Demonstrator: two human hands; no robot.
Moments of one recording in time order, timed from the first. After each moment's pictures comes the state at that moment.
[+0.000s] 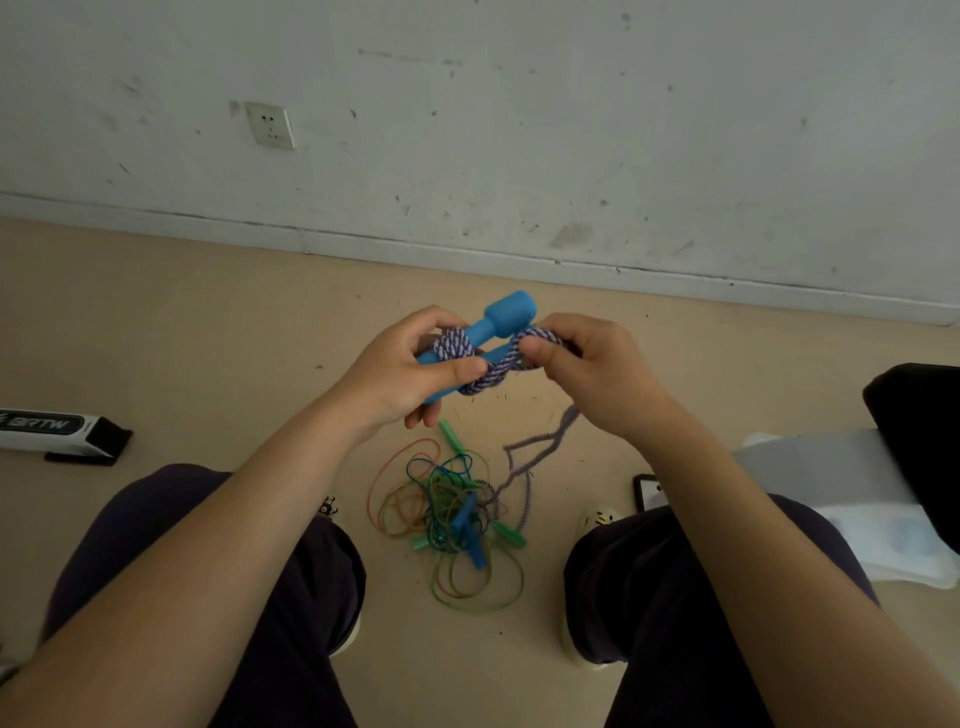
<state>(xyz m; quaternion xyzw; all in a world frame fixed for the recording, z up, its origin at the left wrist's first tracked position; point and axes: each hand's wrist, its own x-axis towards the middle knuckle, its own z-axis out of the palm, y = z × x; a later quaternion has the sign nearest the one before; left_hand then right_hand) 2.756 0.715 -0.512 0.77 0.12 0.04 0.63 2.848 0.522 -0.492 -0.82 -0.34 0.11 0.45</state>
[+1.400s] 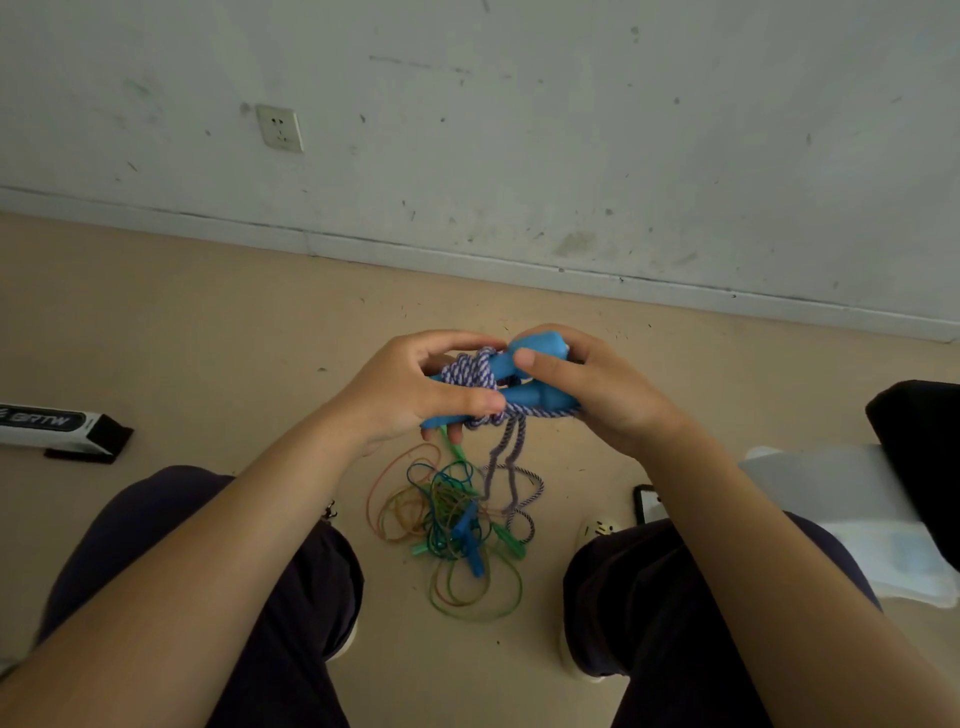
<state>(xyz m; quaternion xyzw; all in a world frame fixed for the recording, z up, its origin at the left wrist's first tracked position) 2.743 0.710 -0.495 0.74 0.08 -0.01 0.67 2.852 0.527 -0.496 -0.69 -0.26 0.33 0.60</state>
